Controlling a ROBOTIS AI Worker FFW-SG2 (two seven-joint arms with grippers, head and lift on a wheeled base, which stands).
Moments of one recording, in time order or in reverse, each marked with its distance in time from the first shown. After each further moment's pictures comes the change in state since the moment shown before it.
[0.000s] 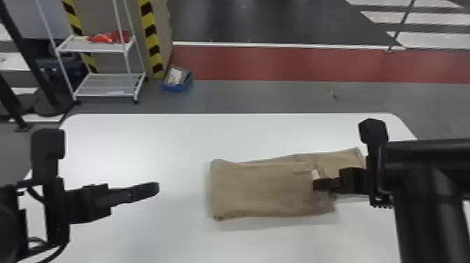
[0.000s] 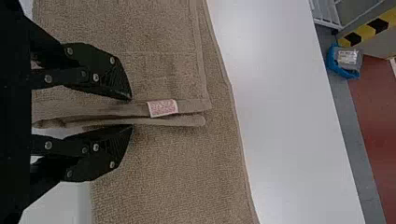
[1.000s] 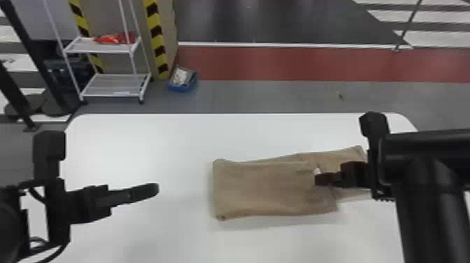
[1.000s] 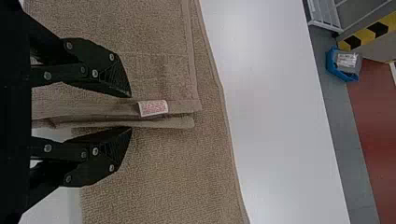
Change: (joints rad) left arm 0.000 0.020 0.023 0.018 0.014 0.000 -0.004; right arm -0.038 0.000 0.026 0.036 0.010 0.000 -0.010
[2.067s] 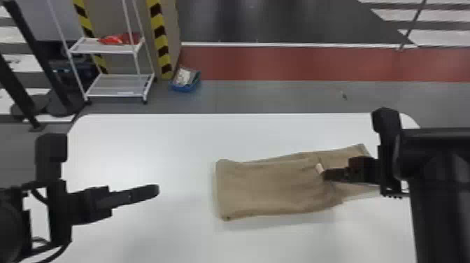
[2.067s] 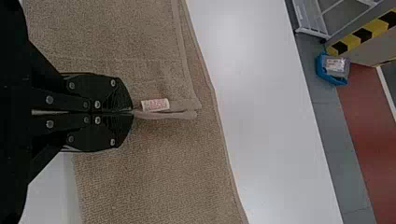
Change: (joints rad) left arm -0.002 0.010 0.018 0.022 0.014 0.000 0.000; right arm -0.015 0.000 -0.053 -0.009 -0.057 0.000 0.000
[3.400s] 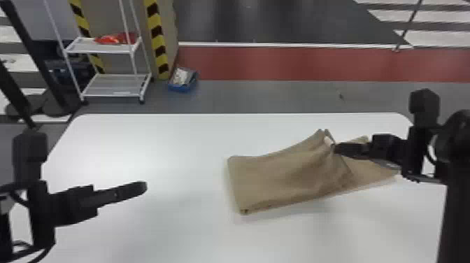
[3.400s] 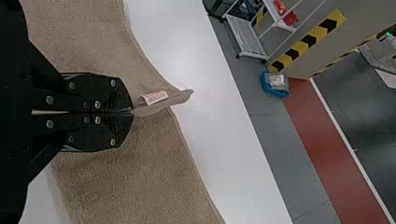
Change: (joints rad) left arm 0.012 -0.002 0.053 -0.035 0.034 0.000 0.013; right arm -0.068 0.000 -0.198 -0.040 -0.148 0.000 0.008
